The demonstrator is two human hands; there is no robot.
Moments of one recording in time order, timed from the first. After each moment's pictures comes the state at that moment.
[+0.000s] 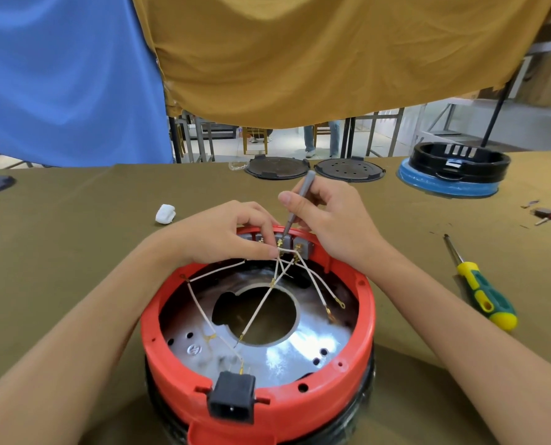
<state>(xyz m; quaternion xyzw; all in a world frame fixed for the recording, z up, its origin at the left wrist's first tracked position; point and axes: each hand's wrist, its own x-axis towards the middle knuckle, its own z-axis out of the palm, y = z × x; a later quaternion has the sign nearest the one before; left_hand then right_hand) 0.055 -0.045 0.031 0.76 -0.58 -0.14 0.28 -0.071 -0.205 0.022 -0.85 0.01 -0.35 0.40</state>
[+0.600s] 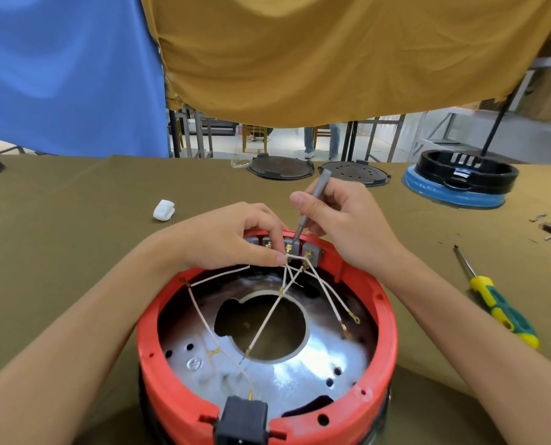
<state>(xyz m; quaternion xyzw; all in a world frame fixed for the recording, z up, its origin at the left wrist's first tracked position) 0.065 -0.045 0.024 0.73 -0.60 -0.13 0.29 -0.064 -0.211 0.023 -0.84 0.01 -0.33 0.43</state>
